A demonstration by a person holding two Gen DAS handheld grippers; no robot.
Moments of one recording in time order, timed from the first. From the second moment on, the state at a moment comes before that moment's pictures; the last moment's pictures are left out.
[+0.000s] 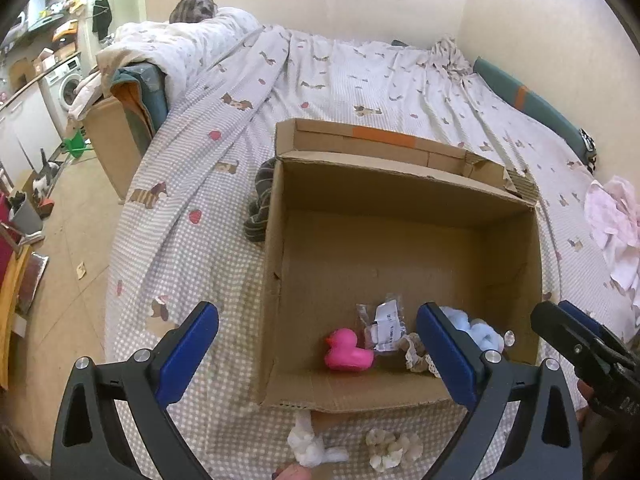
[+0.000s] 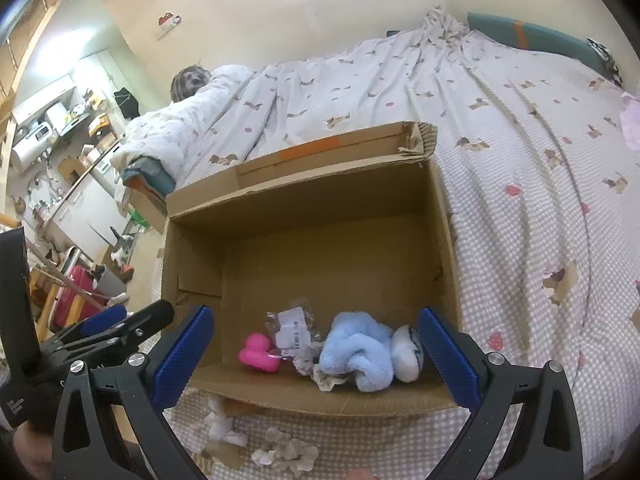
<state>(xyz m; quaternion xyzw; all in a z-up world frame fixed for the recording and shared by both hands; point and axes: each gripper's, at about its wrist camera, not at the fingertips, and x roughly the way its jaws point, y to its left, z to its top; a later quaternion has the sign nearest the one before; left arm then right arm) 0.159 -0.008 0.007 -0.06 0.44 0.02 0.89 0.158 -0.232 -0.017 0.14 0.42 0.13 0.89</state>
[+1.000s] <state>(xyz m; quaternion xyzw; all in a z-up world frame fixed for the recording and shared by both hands) 0.089 0.007 -0.008 -0.06 0.49 0.04 0.87 0.101 -0.232 -0.023 0.11 0.44 0.13 0.88</state>
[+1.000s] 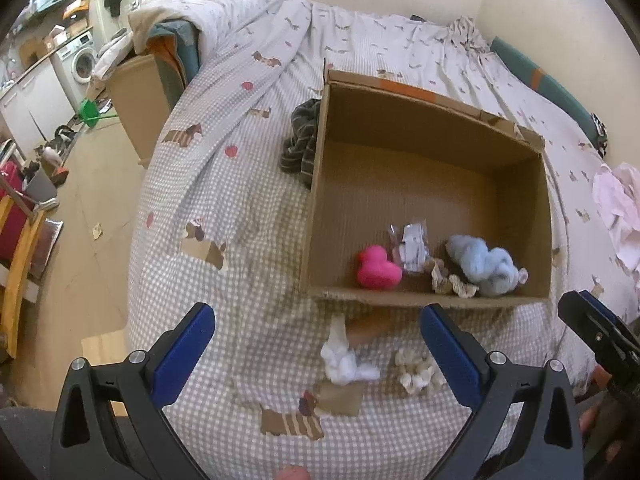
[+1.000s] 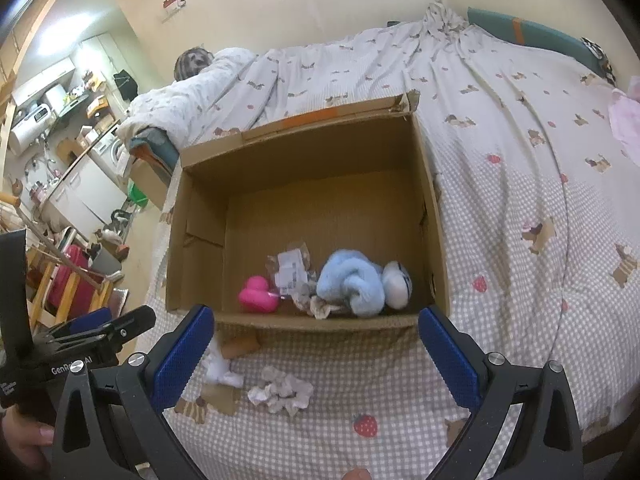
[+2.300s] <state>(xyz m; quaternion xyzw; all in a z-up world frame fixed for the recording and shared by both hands) 0.072 0.058 -0.033 -0.10 0.54 0.09 0.83 0.112 -0.200 -0.112 0.15 0.61 0.17 0.76</state>
